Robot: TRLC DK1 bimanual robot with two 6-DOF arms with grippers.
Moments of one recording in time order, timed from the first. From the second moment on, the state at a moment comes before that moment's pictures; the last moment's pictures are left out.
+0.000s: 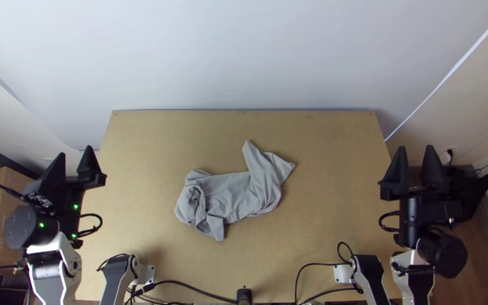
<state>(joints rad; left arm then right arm) 0.22 0.48 0.87 -0.26 0.01 -0.21 0.00 0.38 0.59 0.38 -0.07 0.28</state>
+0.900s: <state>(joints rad) 0.24 0.70 1.25 -0.81 0.02 -0.22 0.58 1.08 1.26 -0.57 -0.08 0.49</state>
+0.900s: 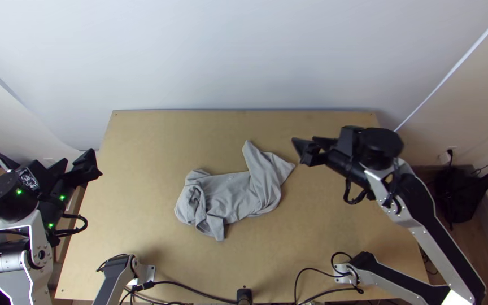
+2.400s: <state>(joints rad) 0.25 0.76 1.21 -0.81 0.02 -0.20 1.01 1.71 1.10 -0.50 -0.43 0.88</state>
